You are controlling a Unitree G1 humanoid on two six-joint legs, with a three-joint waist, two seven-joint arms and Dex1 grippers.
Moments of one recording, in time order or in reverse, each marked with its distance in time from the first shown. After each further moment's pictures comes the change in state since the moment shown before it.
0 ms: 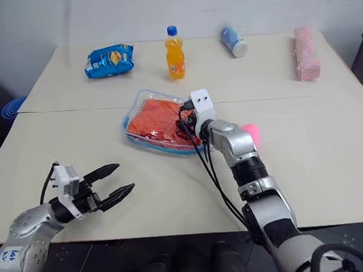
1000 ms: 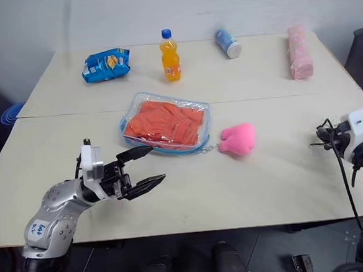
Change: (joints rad) left arm -0.249 -0.076 -0.175 -0.048 -0.035 0.033 -0.073; right arm 0.414 -0.767 -0.386 0.353 -0.025 -0.564 0.567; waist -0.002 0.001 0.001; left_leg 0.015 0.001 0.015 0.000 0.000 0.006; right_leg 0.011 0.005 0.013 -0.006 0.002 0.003
